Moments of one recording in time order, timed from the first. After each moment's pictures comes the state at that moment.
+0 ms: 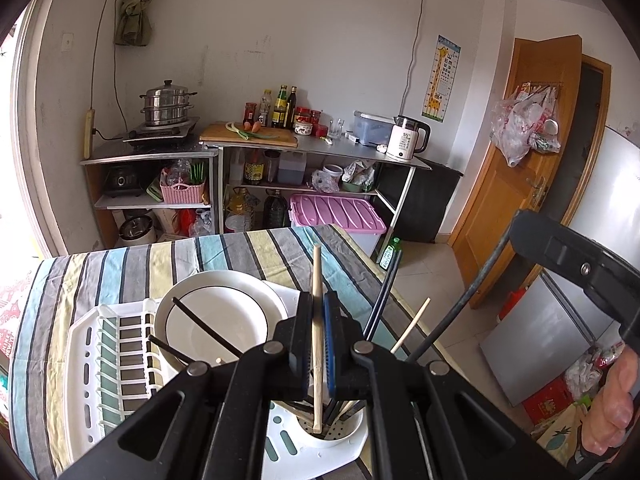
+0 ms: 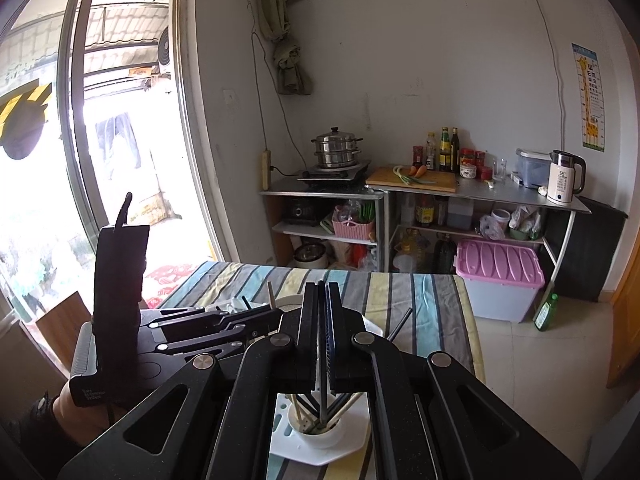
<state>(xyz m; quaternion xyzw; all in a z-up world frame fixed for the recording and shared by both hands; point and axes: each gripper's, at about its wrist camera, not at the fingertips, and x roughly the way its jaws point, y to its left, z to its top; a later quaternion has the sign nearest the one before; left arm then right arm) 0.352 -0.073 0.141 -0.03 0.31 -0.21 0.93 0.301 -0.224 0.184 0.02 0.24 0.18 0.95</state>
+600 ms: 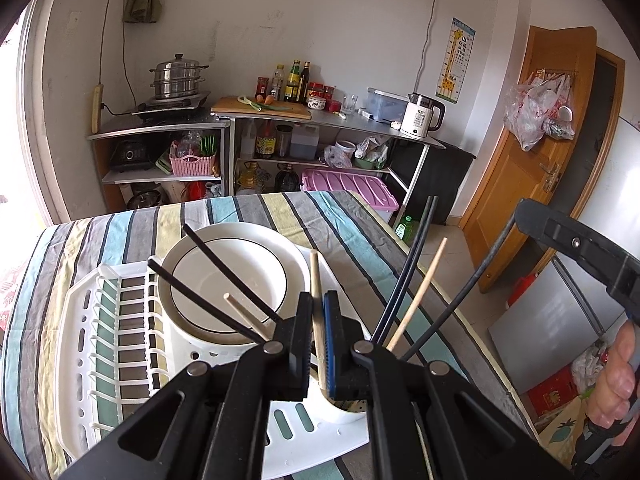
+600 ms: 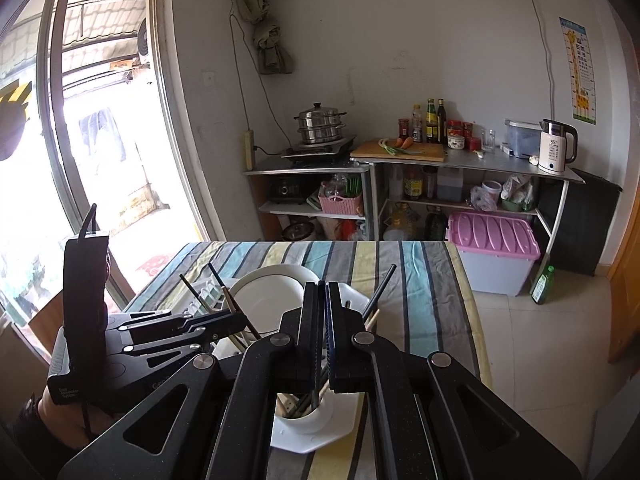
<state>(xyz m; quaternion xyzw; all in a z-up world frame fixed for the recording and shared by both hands) 0.348 -0.060 0.099 -0.03 0.34 -0.19 0.92 0.315 -0.242 0.148 0.03 0.27 0.15 0.95</state>
